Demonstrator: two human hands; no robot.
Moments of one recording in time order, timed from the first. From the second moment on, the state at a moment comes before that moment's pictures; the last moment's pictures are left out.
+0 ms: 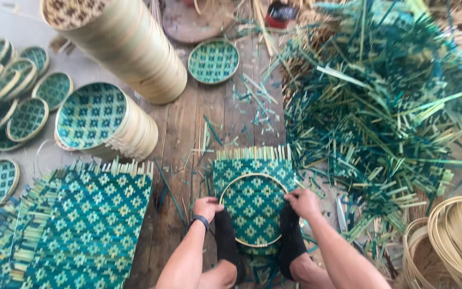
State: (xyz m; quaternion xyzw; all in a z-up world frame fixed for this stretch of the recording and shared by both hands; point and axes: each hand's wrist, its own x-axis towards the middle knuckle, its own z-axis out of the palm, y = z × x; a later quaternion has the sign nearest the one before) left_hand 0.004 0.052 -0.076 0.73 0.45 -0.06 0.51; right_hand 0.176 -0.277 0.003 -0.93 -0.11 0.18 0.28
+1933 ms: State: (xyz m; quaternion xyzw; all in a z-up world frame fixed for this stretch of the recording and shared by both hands) left_hand -0.013 -0.016 0.397 0.81 -0.35 0.30 0.37; right_hand 0.104 -0.216 0.241 -0.57 -0.21 -0.12 0.78
